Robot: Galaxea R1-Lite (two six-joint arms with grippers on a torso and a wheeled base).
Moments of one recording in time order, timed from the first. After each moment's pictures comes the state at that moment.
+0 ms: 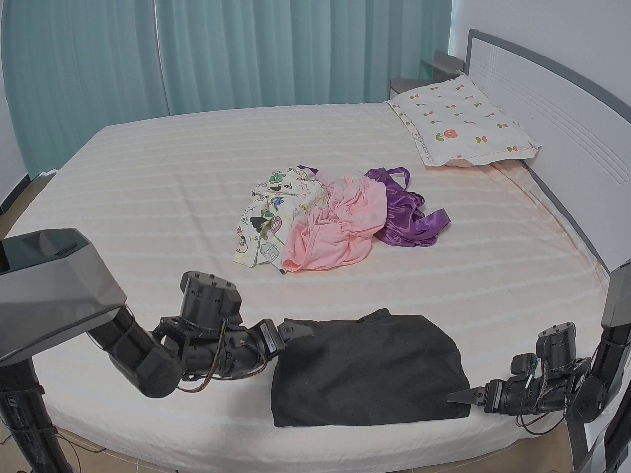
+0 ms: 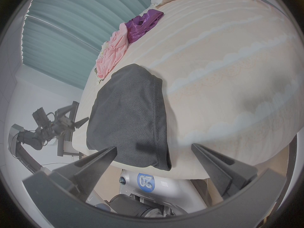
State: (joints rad) left arm -0.51 2.07 -0.67 -0.75 -0.24 -0.90; right arm 0.22 2.02 -0.03 -1.15 0.37 0.53
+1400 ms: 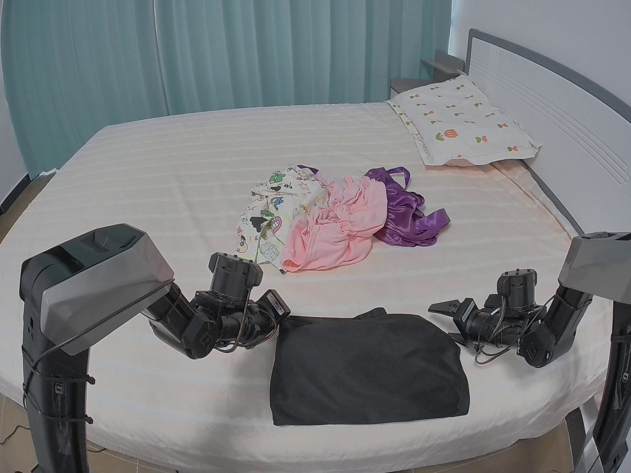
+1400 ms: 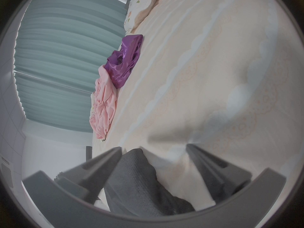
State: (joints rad) left arm -0.43 2.33 -1.06 -0.61 -0.12 -1.01; right arm 0.18 2.27 -0.63 -1.05 0.32 0.95
